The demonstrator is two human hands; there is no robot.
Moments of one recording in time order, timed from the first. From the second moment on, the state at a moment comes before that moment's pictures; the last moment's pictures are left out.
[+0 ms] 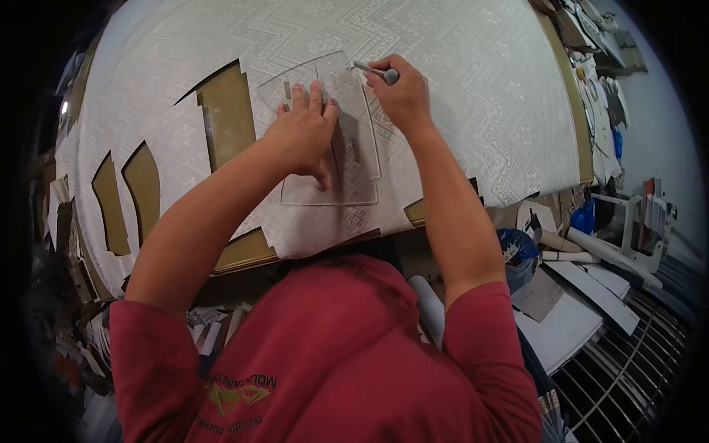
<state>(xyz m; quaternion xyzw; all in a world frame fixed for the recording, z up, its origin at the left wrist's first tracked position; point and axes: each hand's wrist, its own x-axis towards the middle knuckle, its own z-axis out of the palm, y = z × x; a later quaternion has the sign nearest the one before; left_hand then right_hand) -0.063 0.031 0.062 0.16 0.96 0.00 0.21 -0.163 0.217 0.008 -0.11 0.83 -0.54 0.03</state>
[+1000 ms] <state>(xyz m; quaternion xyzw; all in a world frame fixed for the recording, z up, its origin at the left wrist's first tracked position) -0.065 0.038 0.069 0.15 0.96 -0.02 0.24 -0.183 0.229 -0.022 -0.21 0.80 -0.57 0.01</state>
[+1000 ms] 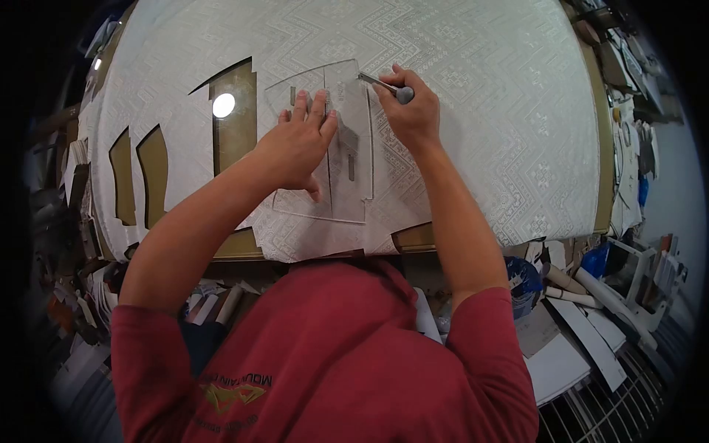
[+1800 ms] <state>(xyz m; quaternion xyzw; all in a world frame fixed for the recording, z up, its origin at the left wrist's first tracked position) -0.061 0.031 0.057 0.14 0.97 0.02 0.20 -0.204 0.192 0.021 -0.13 0.89 -0.44 -0.04</state>
